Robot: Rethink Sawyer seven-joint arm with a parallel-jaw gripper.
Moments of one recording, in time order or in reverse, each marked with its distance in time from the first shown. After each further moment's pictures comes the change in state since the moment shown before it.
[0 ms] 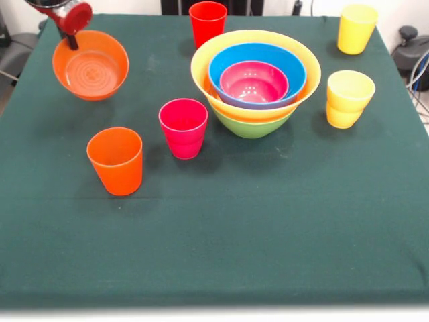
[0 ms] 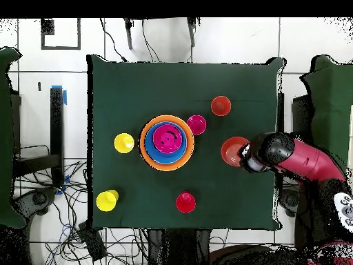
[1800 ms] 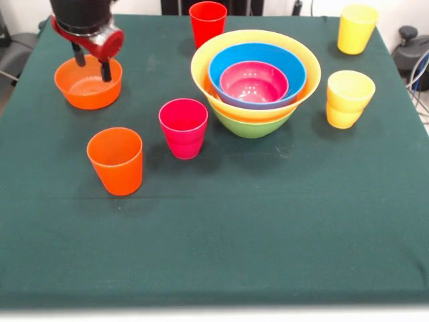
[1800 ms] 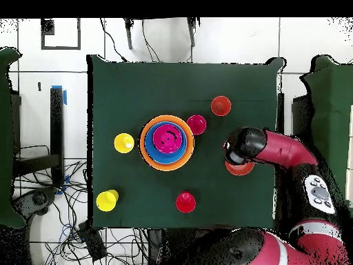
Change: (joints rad) arm 0.111 0.064 -0.021 -0.039 -0.021 -0.091 0.000
